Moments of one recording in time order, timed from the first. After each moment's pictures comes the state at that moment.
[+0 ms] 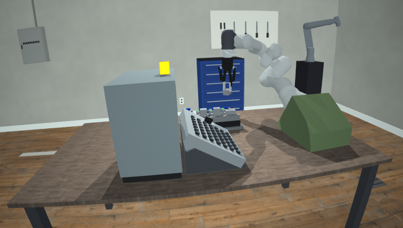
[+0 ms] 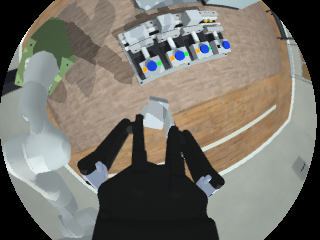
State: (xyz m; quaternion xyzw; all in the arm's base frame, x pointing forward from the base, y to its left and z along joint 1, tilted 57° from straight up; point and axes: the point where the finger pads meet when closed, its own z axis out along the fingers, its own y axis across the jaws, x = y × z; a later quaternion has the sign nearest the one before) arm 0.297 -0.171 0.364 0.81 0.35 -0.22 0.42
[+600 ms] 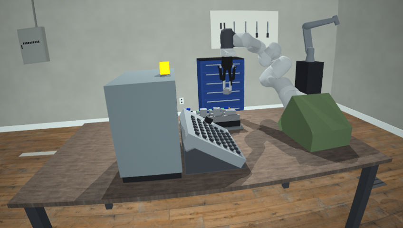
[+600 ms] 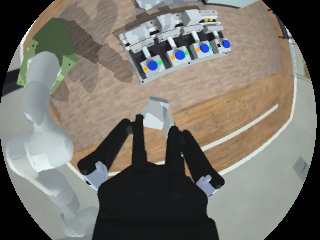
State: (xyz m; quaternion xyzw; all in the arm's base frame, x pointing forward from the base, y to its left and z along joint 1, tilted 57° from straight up) arm 0.297 -0.166 0.368 0.81 0.34 -0.23 0.42
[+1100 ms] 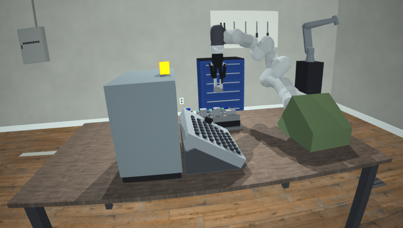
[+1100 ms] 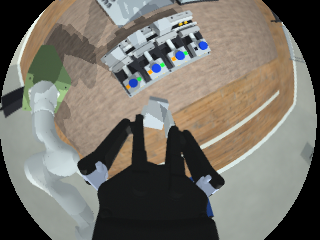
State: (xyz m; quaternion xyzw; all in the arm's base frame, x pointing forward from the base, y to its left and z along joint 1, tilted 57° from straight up) arm 0.368 -0.145 0.368 0.83 0.29 -0.21 0.43
